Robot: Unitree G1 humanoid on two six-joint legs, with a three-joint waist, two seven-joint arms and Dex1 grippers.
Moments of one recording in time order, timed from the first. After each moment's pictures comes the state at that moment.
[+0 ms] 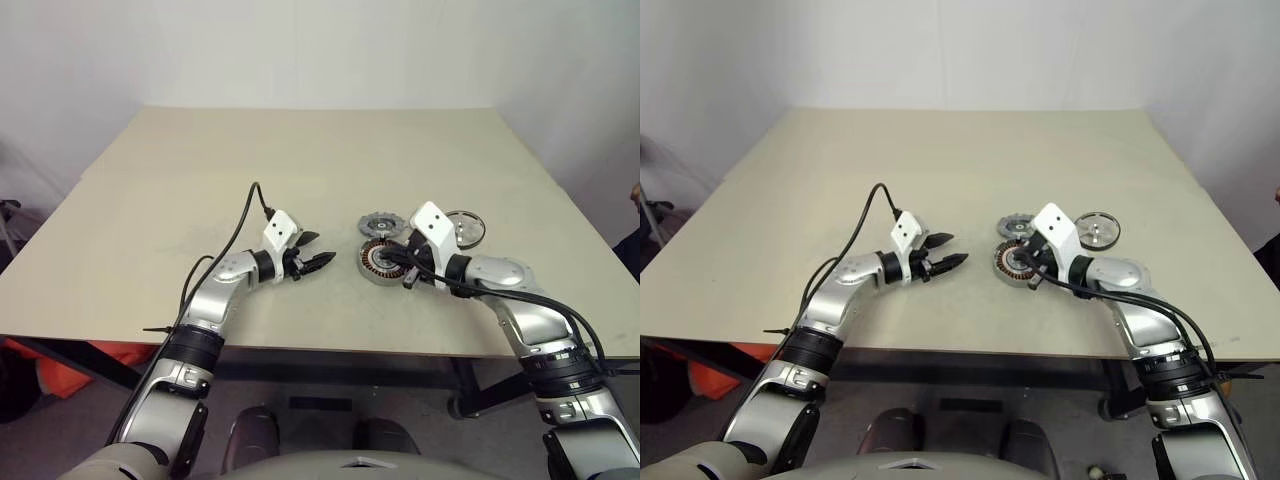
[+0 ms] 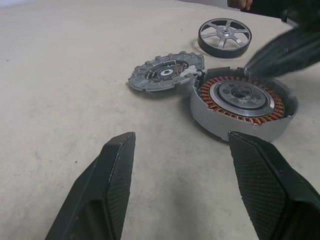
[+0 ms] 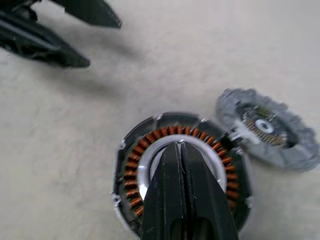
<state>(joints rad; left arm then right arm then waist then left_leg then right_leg) -0.47 0.18 -0.12 0.33 -0.13 0.19 -0.83 -0.32 -0.59 0.10 -0.04 0.18 0.46 0.79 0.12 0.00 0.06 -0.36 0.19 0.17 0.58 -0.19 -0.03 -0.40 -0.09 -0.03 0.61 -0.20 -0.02</state>
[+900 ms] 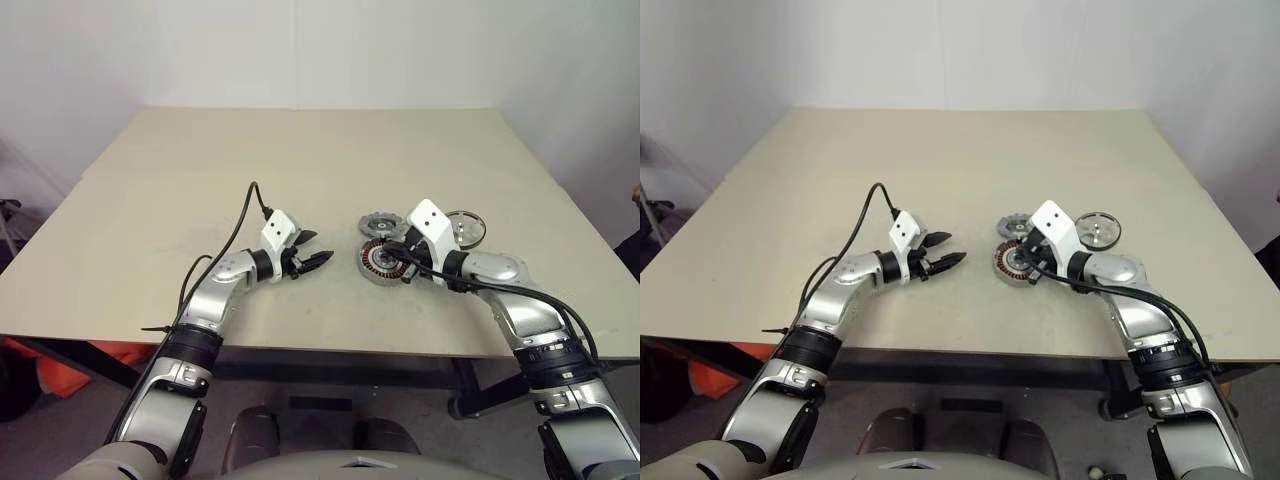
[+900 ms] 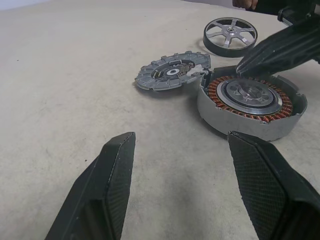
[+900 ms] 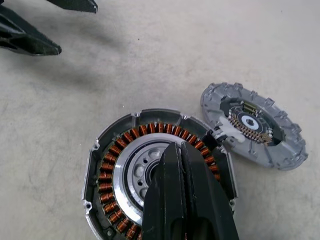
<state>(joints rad) -0.48 0.18 -0.12 0.35 -0.13 0.16 -0.82 -0.36 -0.58 0.12 0.02 0.14 0.44 0.76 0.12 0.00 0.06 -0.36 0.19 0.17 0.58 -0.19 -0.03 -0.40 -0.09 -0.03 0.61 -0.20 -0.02</state>
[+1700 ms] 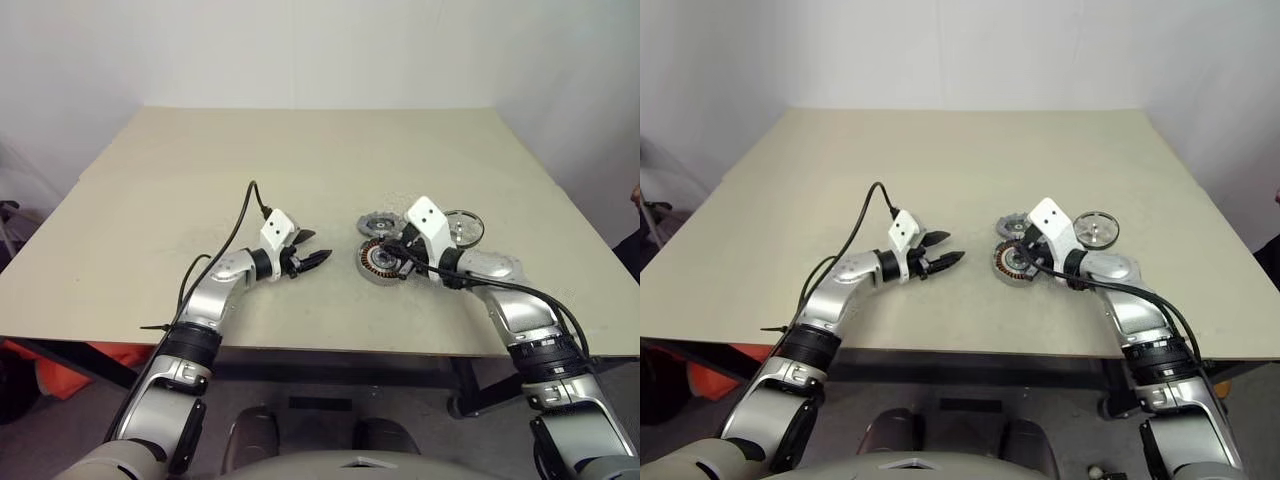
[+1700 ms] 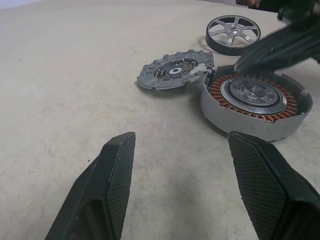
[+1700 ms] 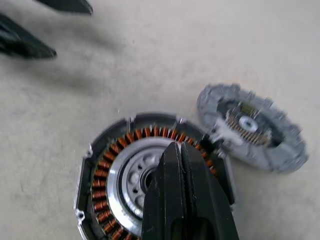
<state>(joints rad) -0.49 0.19 -0.12 0.37 -0.13 0.15 -0.81 -0.38 -0.55 0.11 0.04 0.13 0.43 0.76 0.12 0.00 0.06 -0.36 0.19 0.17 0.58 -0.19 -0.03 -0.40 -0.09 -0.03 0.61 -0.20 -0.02</state>
